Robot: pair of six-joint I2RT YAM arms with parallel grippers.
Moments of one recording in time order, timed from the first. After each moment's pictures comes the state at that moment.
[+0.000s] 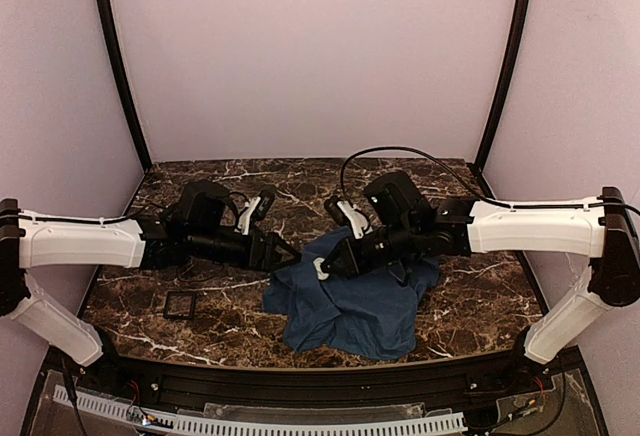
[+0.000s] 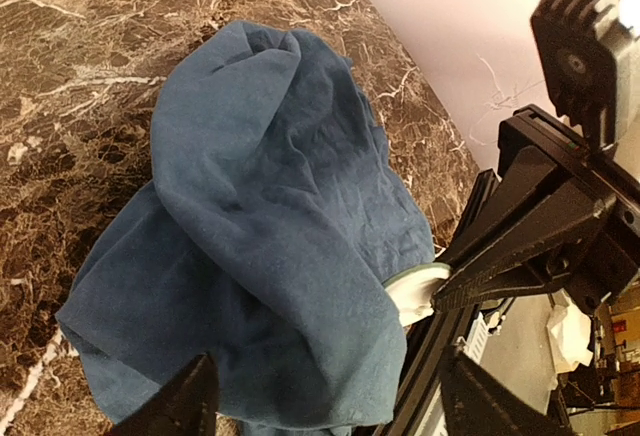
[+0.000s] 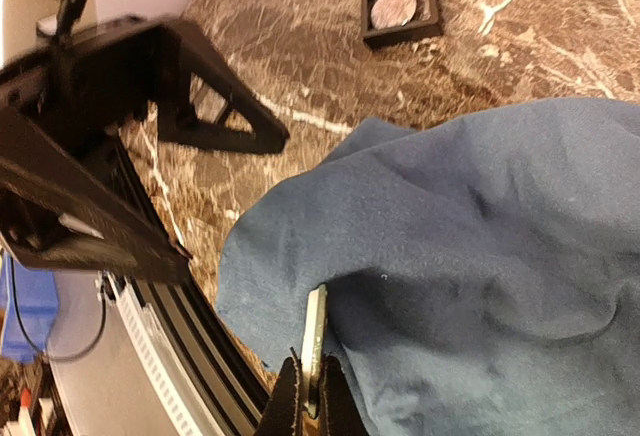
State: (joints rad) left arm -0.81 1.42 0.82 0.06 0.41 -0.59; right arm 0.98 1.51 1.06 -0.25 -0.25 0.50
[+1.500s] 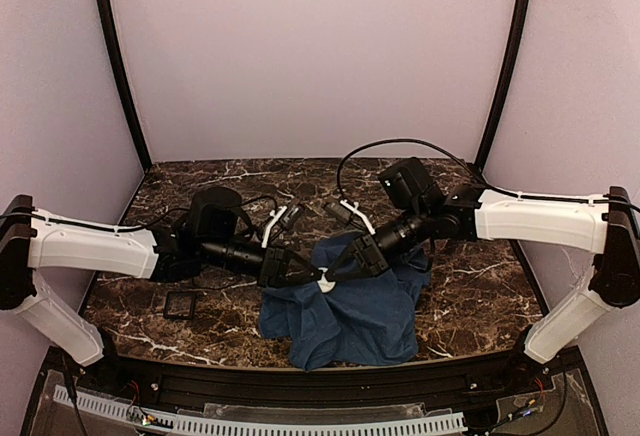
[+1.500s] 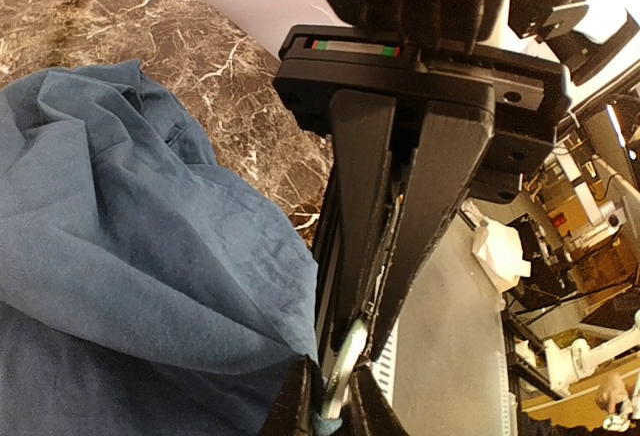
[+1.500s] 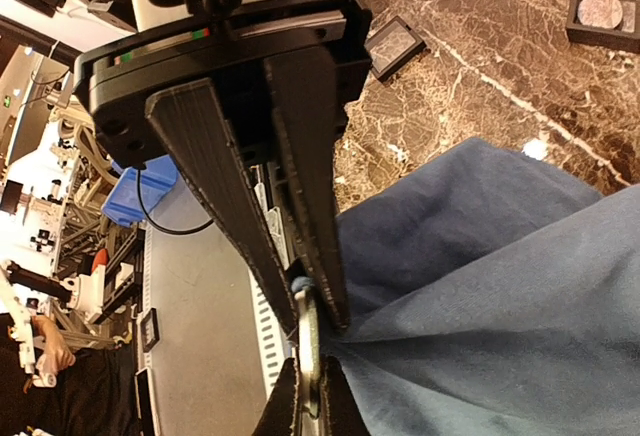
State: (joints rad) left arm -0.93 1.47 0.82 0.29 0.65 -0.52; right arm 0.86 1.50 1.08 -0.34 -0.81 0.22
